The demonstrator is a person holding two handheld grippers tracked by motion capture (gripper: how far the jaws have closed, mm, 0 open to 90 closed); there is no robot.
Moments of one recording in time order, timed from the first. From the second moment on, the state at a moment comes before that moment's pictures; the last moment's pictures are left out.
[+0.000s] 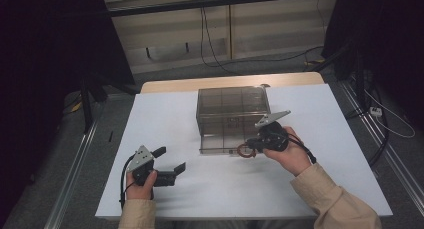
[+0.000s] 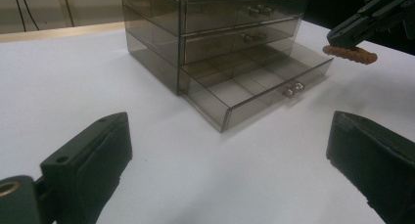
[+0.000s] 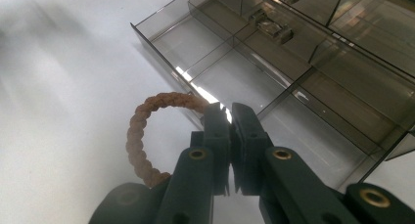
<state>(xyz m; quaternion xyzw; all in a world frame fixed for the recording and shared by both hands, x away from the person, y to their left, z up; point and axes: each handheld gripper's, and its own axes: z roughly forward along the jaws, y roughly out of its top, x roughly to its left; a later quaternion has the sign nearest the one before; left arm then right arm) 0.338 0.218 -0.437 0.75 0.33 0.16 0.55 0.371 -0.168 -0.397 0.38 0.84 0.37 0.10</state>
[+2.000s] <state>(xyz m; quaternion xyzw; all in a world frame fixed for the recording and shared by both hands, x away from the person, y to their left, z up) 0.337 0.218 -0.438 0.75 0.33 0.15 0.54 0.395 -0.179 -0.400 0.42 0.83 0.35 0.12</state>
